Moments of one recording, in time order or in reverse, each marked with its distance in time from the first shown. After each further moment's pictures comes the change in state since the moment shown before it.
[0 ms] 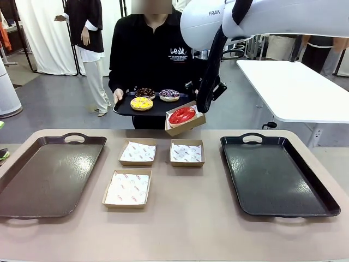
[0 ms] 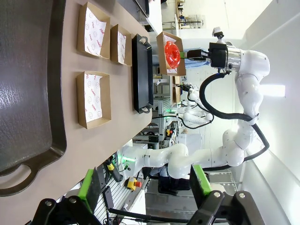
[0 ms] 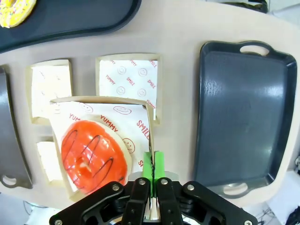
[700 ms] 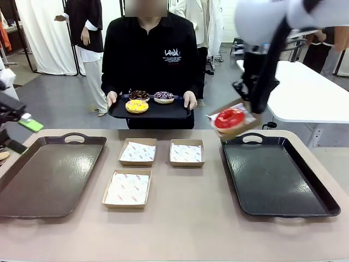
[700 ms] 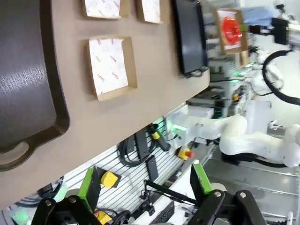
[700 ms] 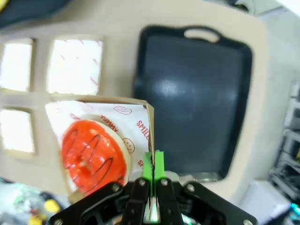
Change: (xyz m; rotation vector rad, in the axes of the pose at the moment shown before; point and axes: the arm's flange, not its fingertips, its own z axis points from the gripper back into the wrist) left arm -0.011 -0.121 -0.095 0.430 0.219 -0.129; right arm -0.056 -0.134 0.031 -0.059 -0.037 0.125
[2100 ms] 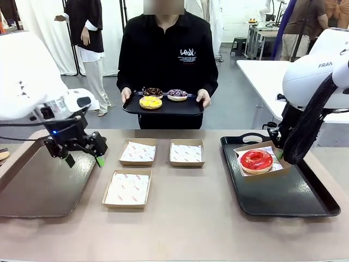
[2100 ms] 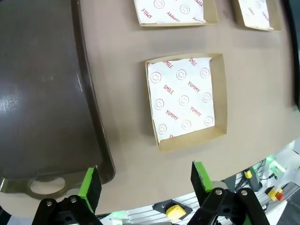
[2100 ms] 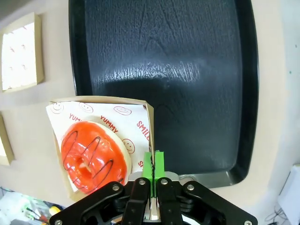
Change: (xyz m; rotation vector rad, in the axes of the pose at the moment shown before) left arm 0.056 -0.052 -0.173 0.662 0.001 -0.034; right arm -0.079 -0.093 -0.124 0.150 0.045 -0.202
